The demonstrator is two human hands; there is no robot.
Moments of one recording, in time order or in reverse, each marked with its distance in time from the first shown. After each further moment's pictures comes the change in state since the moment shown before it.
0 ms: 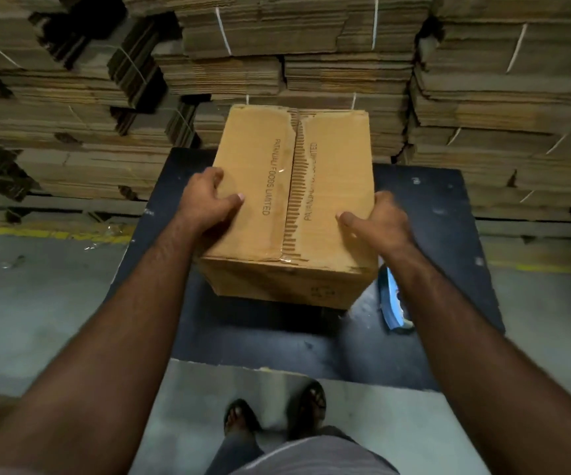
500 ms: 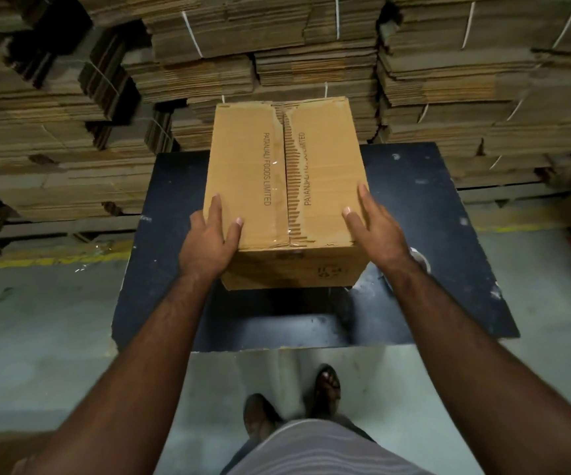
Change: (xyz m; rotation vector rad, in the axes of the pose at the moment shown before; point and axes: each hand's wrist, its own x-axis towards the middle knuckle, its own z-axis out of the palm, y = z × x) left_hand -0.075 -0.053 0.012 0.223 -0.044 0.149; right_hand -0.077 0.024 0.024 0.027 0.039 -0.106
